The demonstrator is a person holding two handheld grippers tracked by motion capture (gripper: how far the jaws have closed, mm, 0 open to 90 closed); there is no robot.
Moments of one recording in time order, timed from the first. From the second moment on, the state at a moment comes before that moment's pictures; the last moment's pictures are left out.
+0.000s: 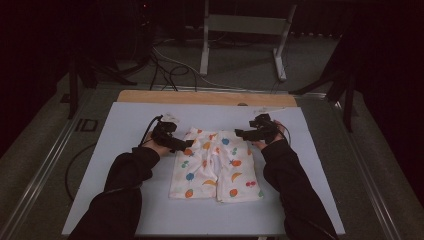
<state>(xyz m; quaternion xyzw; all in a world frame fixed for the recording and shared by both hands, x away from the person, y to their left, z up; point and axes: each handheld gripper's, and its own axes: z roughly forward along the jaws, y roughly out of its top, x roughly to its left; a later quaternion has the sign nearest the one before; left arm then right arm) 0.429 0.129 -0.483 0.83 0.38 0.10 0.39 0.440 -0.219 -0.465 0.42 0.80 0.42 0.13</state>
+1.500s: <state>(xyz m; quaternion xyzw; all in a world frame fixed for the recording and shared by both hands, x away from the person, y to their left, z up) 0.477 0.101 -0.495 0.83 0.41 0.15 0.35 0.483 -0.191 -0.499 0.47 0.81 0.31 0.18</state>
